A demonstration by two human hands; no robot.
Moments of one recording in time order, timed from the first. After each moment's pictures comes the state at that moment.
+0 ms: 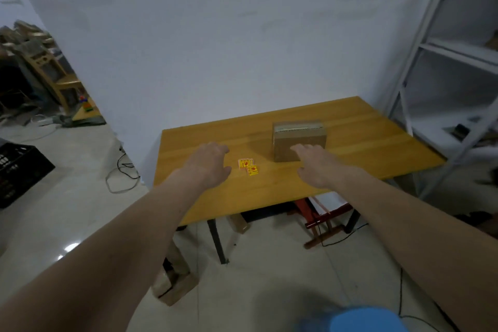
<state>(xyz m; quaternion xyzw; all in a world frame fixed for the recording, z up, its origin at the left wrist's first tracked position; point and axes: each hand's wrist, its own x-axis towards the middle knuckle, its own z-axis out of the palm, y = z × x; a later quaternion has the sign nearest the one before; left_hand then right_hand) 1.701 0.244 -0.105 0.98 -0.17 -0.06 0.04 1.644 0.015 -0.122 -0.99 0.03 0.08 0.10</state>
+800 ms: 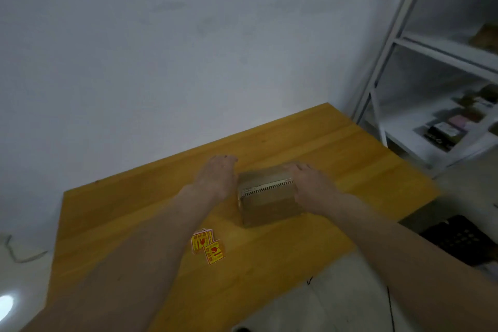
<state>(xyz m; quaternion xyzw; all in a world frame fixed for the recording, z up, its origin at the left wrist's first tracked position) 2.009 0.043 -0.166 0.95 -0.29 -0.11 0.09 1.897 -0.129 -0.179 -0.98 0.12 0.09 0.11</state>
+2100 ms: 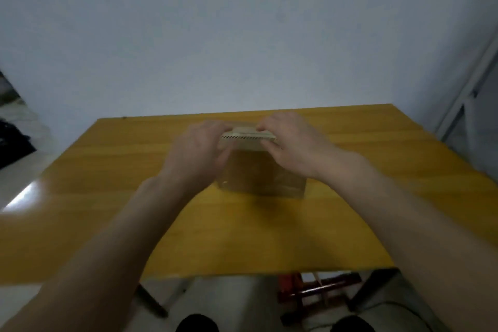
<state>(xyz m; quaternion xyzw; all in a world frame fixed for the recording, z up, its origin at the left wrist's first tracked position) 1.895 -0.013 -0.304 0.95 -0.17 0.22 0.15 1.892 -0.202 -0.285 -0.96 -0.20 -0.13 0.13</state>
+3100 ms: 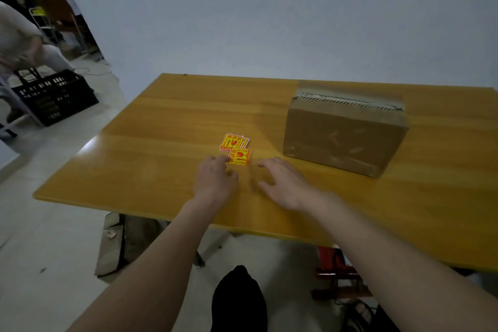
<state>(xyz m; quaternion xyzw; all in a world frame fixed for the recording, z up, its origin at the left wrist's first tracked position) 1.879 0.096 -0.451 0.95 0.15 0.05 0.29 1.883 -0.061 -0.428 -0.95 -0.19 0.11 0.23</state>
